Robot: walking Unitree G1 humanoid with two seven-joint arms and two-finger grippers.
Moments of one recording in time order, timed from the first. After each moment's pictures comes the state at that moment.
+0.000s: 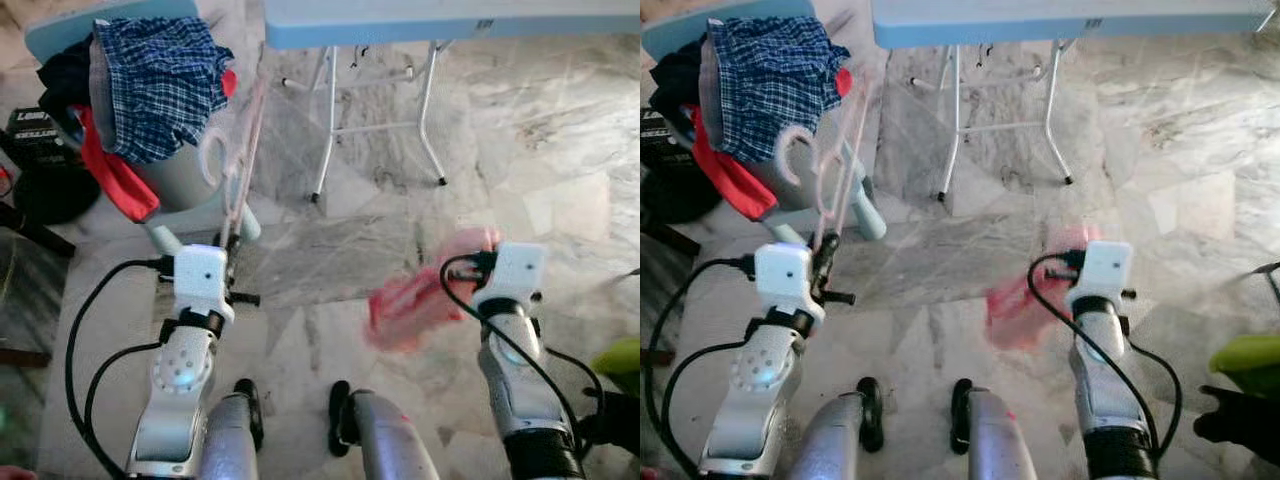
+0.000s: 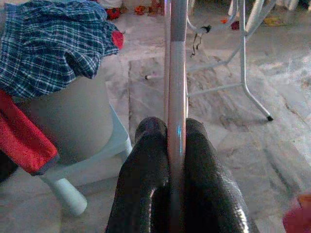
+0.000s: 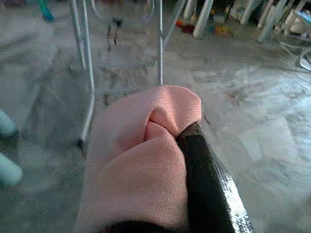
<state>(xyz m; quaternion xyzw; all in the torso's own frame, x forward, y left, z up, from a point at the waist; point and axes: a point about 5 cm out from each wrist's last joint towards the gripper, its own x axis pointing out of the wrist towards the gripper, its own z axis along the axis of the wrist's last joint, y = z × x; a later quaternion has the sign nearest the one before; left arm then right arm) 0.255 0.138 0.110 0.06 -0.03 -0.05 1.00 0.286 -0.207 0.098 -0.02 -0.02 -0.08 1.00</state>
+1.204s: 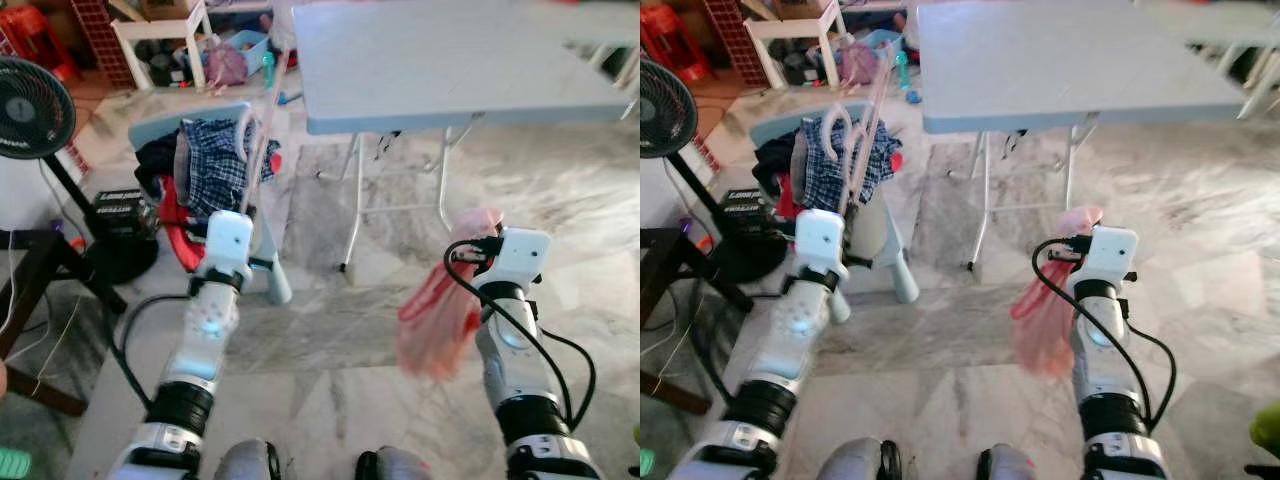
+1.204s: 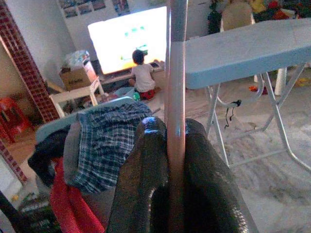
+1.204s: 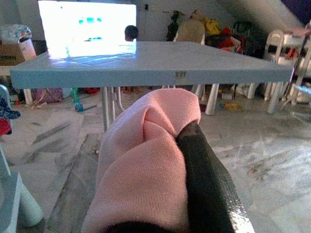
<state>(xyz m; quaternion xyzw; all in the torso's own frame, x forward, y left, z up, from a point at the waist) 0.320 0.125 0.100 0.10 -0.07 -0.04 0.99 0.308 -0.215 0.093 -0.02 -0.06 -0.08 0.99</state>
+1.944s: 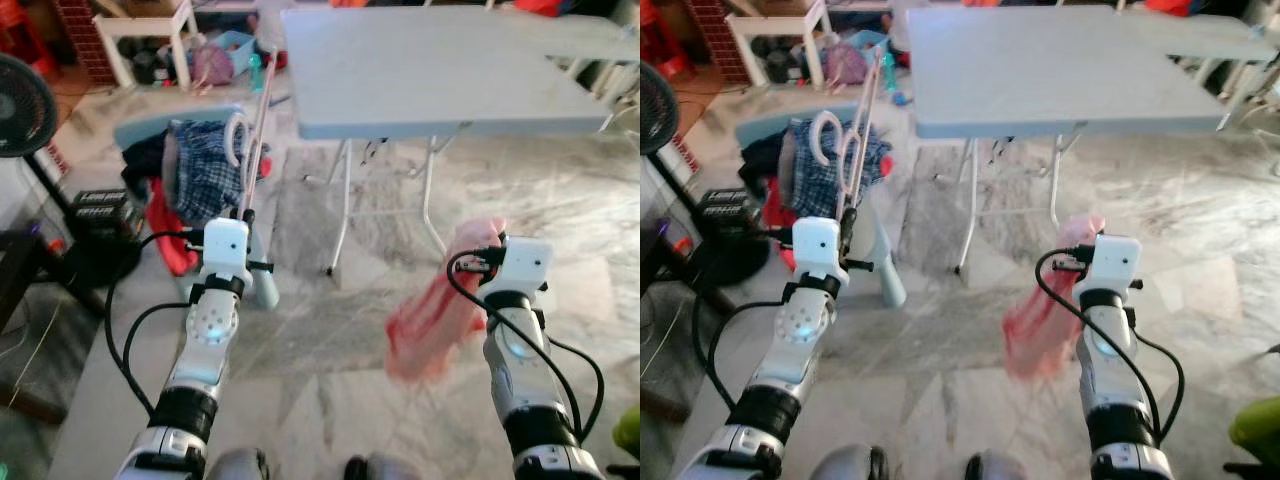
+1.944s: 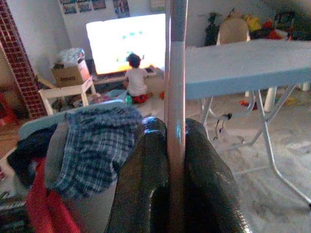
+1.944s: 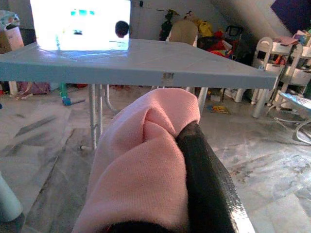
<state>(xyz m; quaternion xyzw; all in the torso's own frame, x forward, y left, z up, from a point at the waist) 0.316 0.126 0.102 0.06 -0.09 -0.04 0.99 0.300 -0.223 0.088 -0.04 -0.06 -0.08 0.99</state>
